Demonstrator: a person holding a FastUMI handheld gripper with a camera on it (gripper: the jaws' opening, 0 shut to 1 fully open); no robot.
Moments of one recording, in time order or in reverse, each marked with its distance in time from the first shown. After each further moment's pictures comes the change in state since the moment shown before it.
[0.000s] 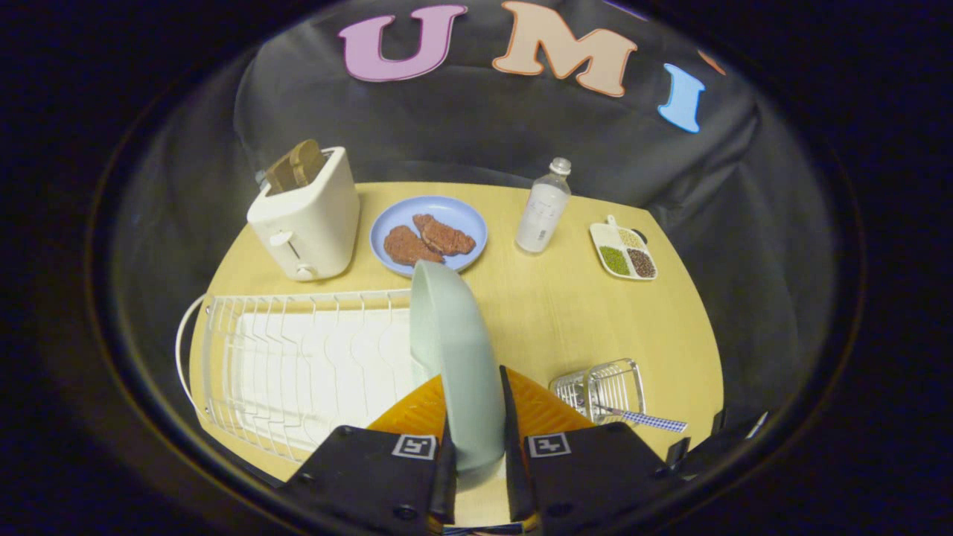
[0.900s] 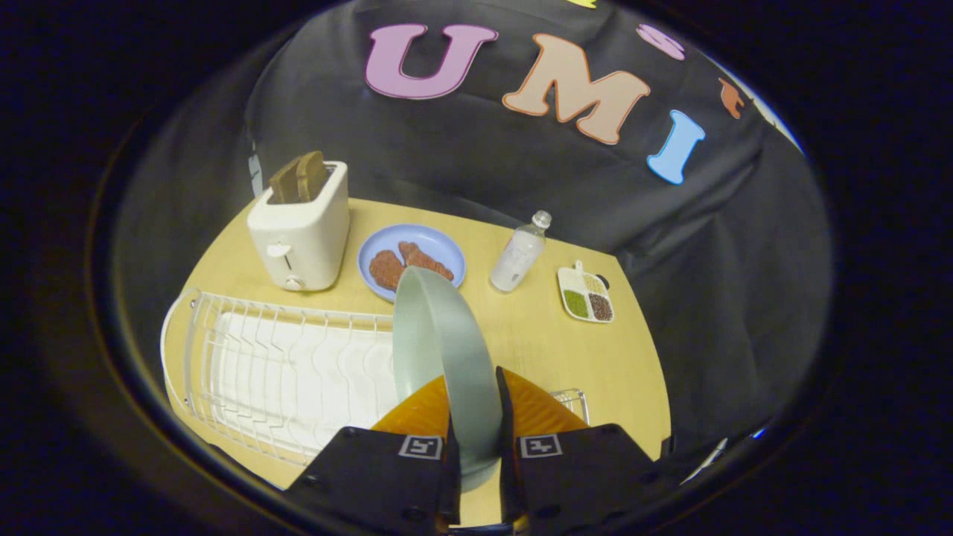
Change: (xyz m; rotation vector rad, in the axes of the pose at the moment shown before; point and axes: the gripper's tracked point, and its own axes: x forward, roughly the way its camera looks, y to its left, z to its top) arm -0.050 -0.004 0.050 -0.073 -0.140 -0.109
